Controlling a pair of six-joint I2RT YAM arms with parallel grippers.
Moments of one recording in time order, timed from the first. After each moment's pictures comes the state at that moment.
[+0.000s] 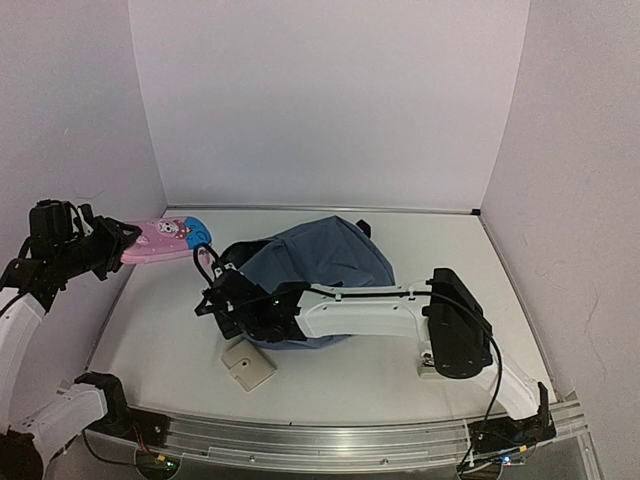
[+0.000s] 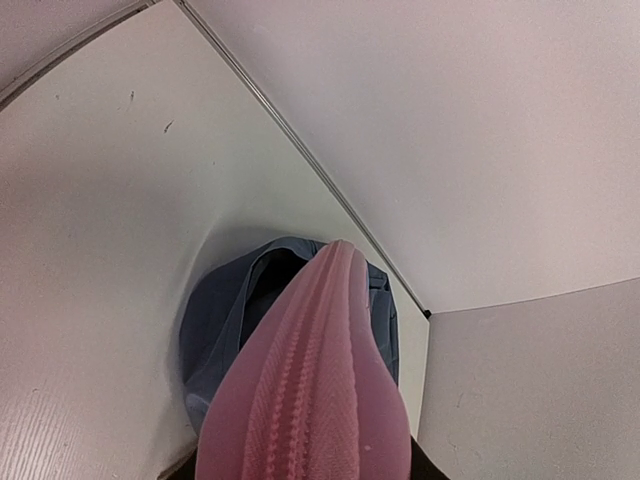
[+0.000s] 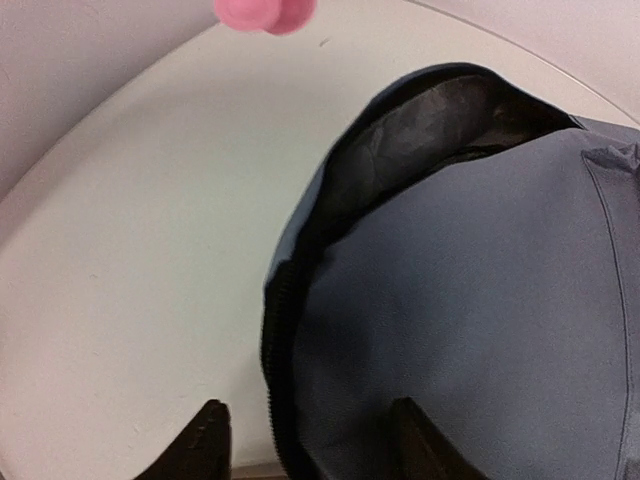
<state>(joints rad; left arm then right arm) 0.02 0.70 0.84 -0.56 0.34 -0.95 1.27 2.44 2.10 -0.38 0.48 0.43</state>
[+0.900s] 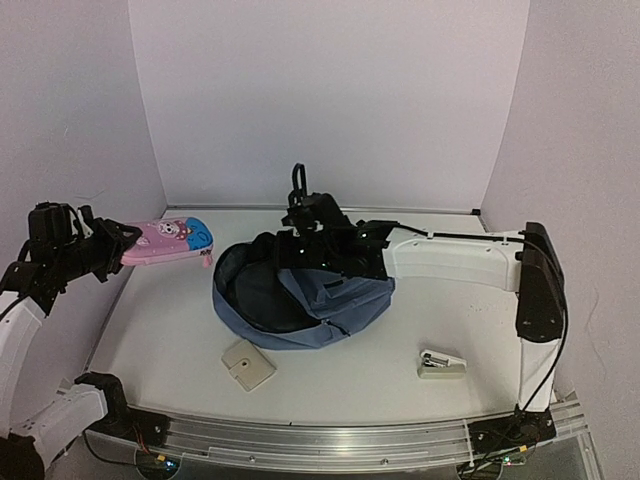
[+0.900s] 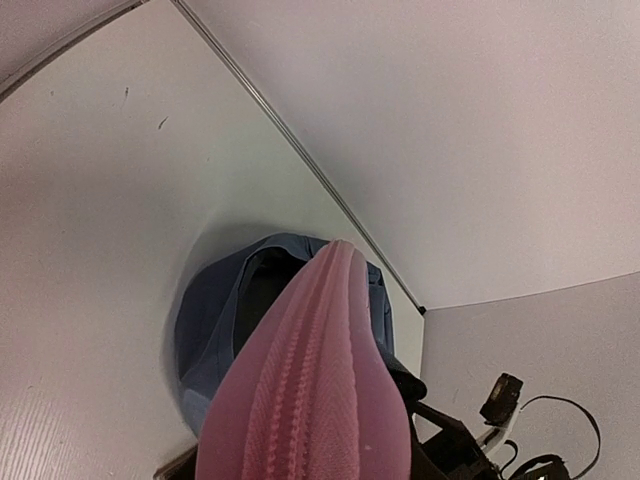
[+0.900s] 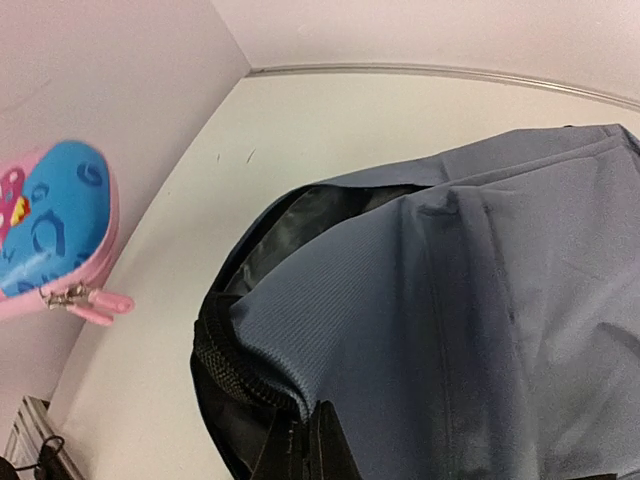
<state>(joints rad) 0.02 0.69 0.83 -0.55 0.36 -0.95 1.05 2.01 1.70 -0.22 0.30 0.63</state>
